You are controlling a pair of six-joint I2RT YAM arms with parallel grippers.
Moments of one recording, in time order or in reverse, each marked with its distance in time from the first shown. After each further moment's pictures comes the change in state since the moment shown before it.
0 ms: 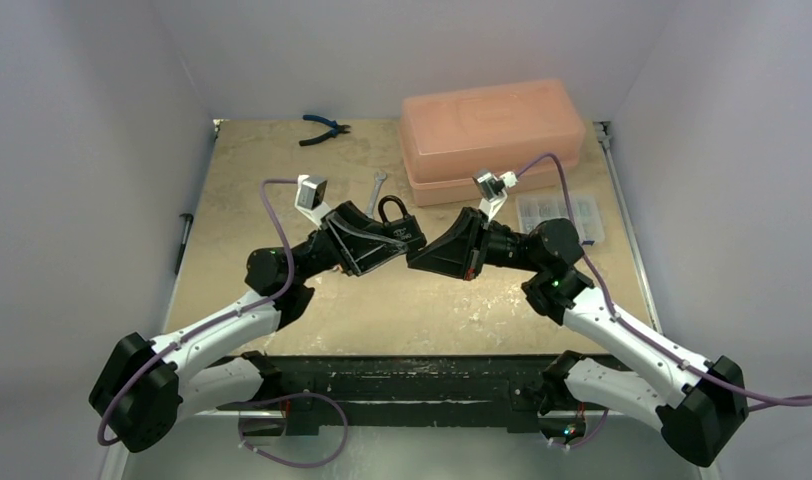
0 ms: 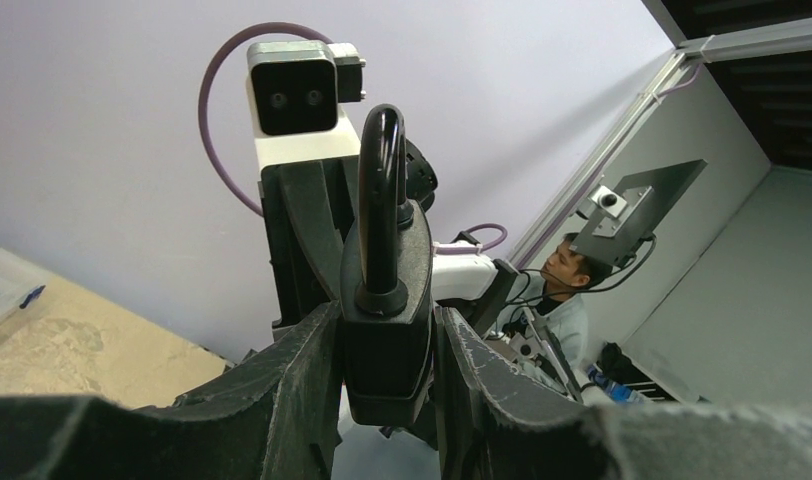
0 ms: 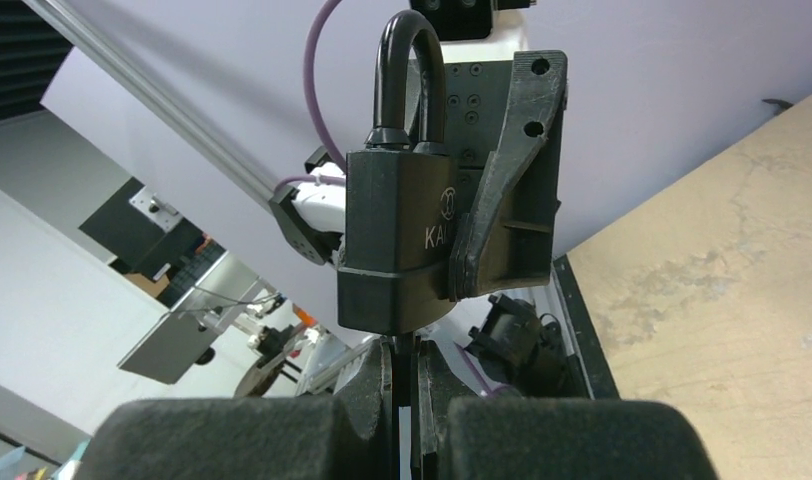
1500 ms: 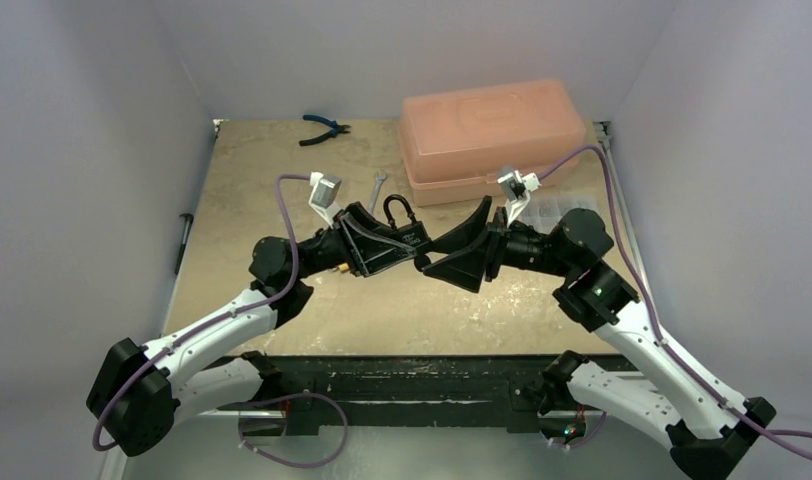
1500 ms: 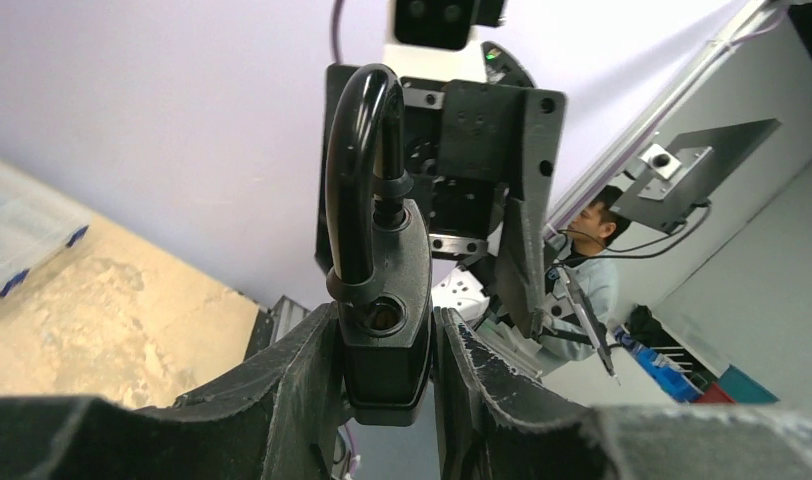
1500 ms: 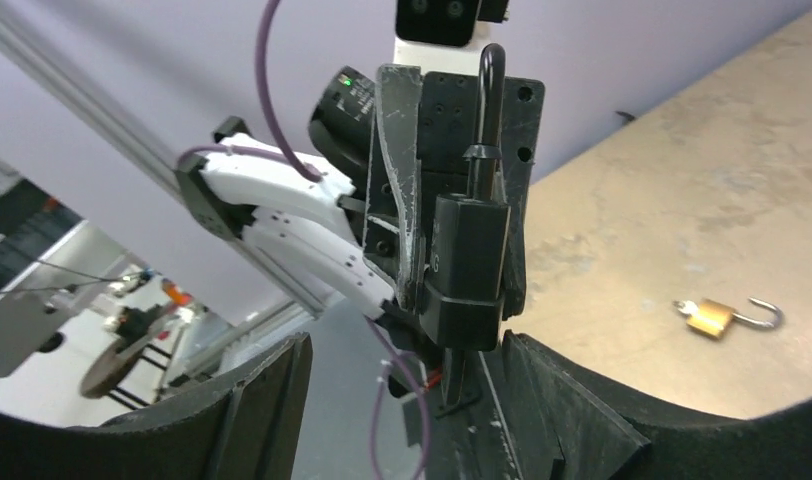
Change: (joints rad) left arm -0.003 -0.024 0.051 -0.195 0.061 0.103; right arm -0.009 -0.137 0.177 -0.512 0.065 -0.338
